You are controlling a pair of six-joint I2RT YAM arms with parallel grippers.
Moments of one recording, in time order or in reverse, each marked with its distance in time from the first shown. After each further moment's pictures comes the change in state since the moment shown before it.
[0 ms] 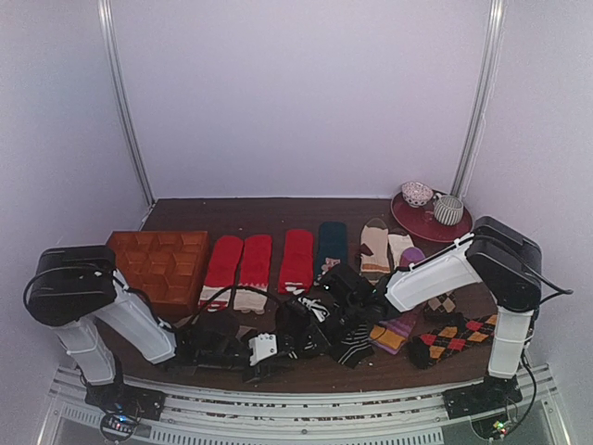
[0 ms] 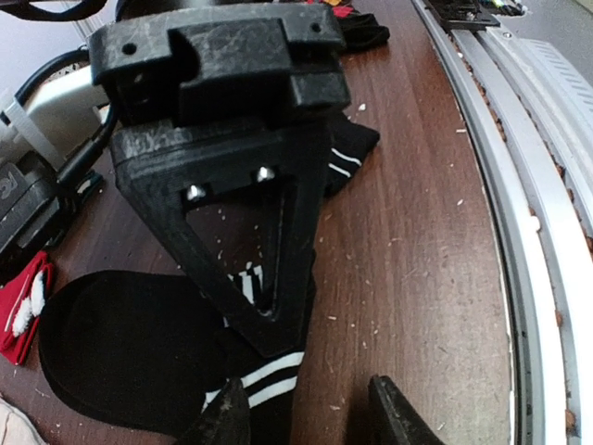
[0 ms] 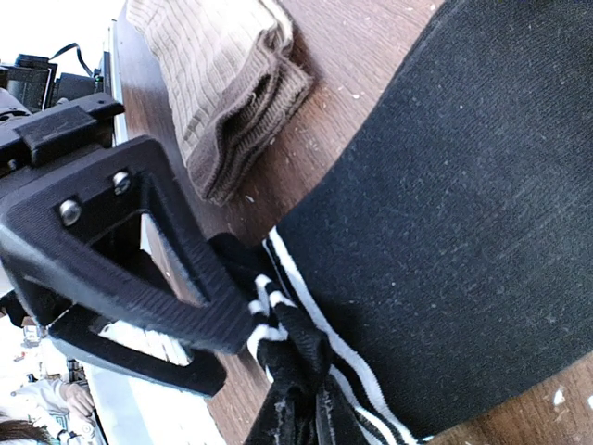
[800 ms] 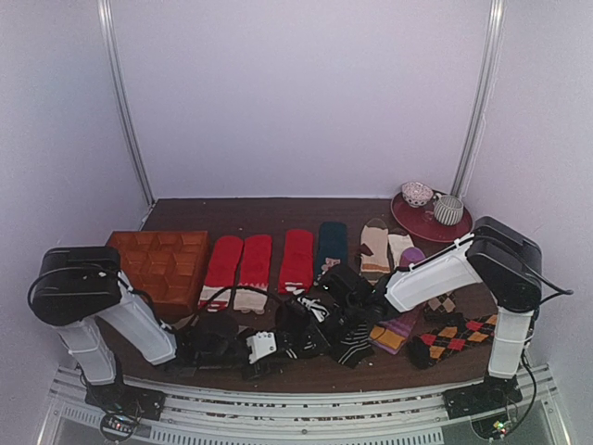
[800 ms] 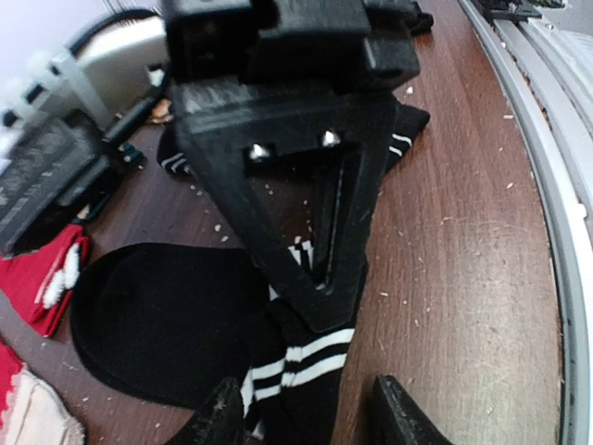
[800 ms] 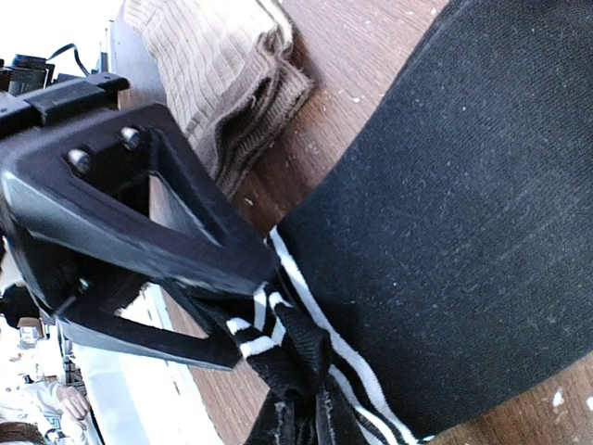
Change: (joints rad) left arm 0.000 0.026 -0.014 0.037 -0.113 -0.006; right arm 0.006 -0.001 0.003 -0.002 0.013 0.000
